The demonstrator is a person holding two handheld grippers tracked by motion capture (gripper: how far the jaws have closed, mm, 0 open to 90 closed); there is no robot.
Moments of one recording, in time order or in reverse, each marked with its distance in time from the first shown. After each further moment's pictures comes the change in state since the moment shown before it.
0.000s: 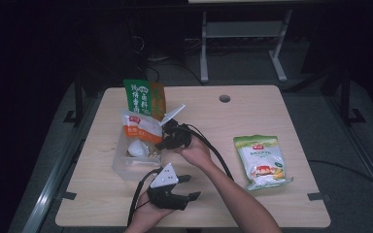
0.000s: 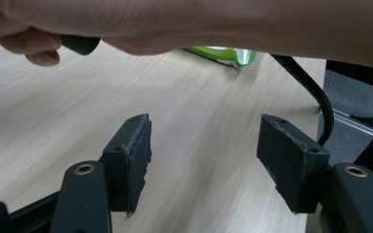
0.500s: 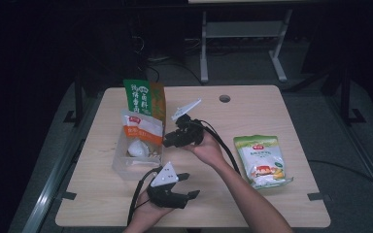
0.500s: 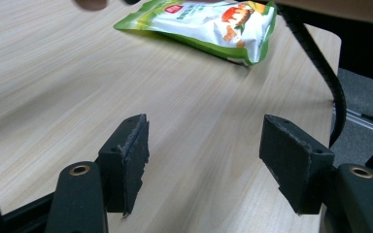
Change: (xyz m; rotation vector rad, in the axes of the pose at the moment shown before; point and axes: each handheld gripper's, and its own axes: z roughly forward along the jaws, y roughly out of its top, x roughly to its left) left arm 0.003 0.001 0.002 0.005 0.031 0.004; right arm 0.000 -0.008 -0.046 -0.081 0.014 0.024
